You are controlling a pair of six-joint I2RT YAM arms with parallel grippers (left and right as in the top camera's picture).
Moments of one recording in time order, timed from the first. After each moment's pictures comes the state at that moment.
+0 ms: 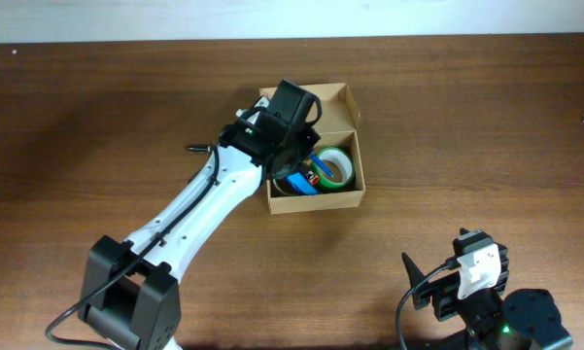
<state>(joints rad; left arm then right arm) -0.57 1.80 1.49 -0.69 -0.01 -1.30 0.36 0.24 0.70 -0.89 0.03 -0.05</state>
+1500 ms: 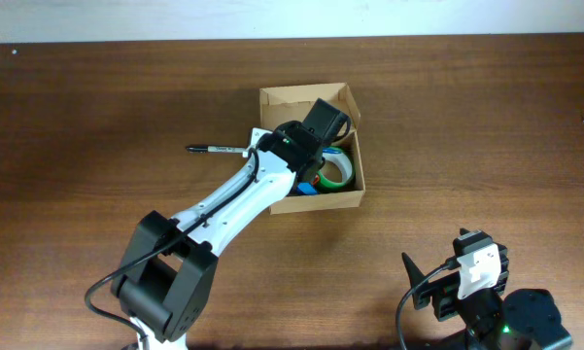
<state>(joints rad) -0.67 1.93 1.49 -0.61 -0.34 -1.97 0.36 0.24 0.70 -0.89 0.03 -0.05</state>
